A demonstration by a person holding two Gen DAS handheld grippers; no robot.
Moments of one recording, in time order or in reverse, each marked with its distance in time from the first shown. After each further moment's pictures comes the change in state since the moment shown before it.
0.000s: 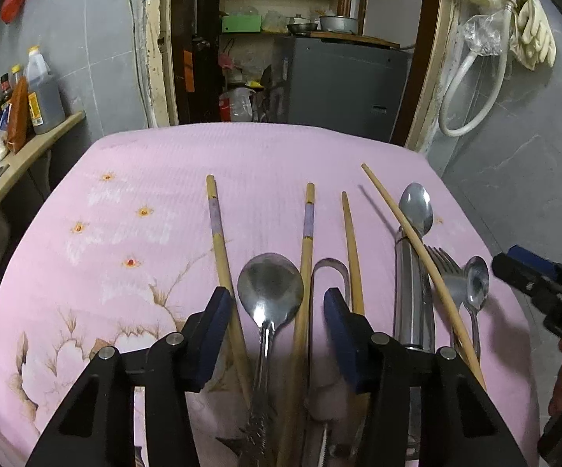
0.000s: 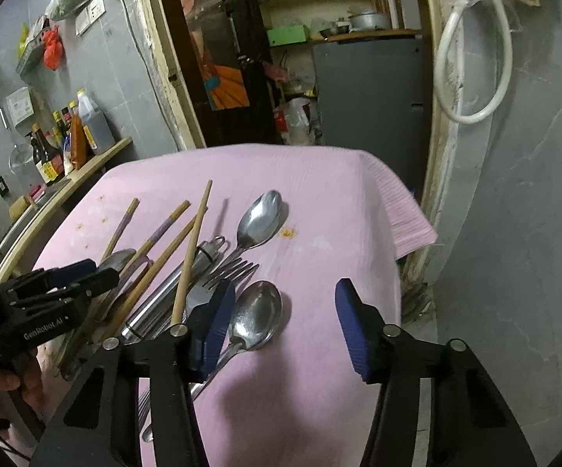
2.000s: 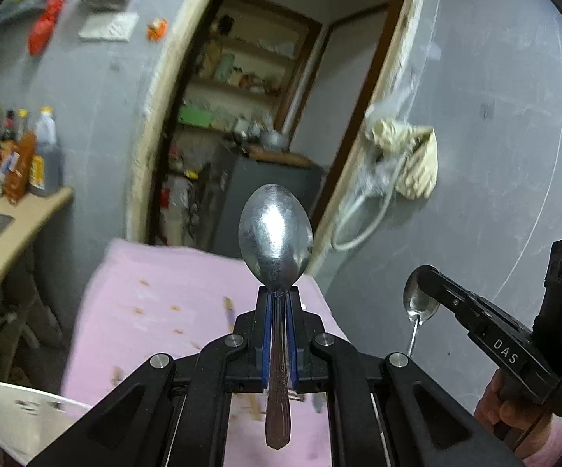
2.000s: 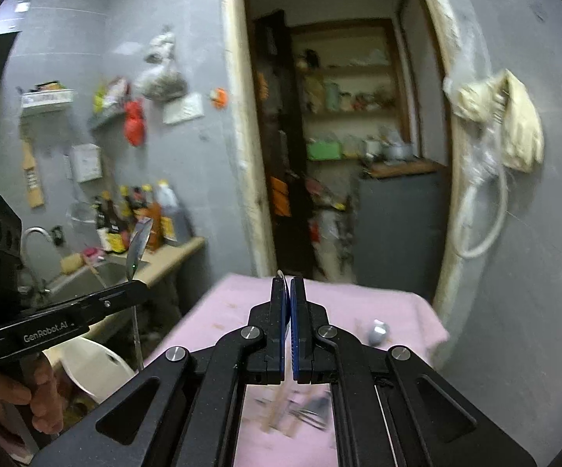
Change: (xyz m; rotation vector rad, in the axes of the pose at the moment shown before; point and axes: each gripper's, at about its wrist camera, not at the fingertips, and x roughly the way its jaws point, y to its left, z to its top) left arm -0.257 0.107 0.017 -0.074 -0.345 -0.366; right arm -0.243 0.211 0.037 -0.116 -0.436 0.042
